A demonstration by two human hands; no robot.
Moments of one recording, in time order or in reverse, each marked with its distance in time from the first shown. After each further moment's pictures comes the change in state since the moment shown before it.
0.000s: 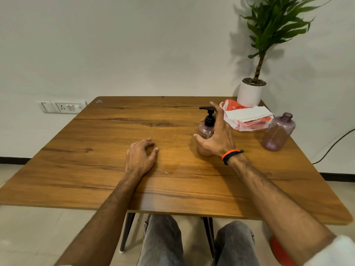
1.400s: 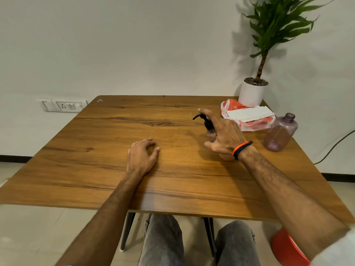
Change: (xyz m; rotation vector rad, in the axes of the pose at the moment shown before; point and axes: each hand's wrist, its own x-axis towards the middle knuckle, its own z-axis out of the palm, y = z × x) left_hand 0.001 -0.004 0.004 -0.001 0.013 0.011; right_hand 0.009 0.003 -0.028 -0.355 -0.263 -0.308
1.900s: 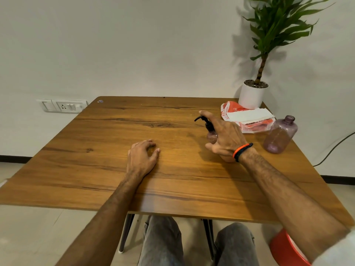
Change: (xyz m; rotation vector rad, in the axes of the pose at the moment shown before) left_hand 0.000 0.000 -0.001 0.002 -0.009 -0.005; right_hand 0.000 0.004 0.001 -0.045 -0.007 0.024
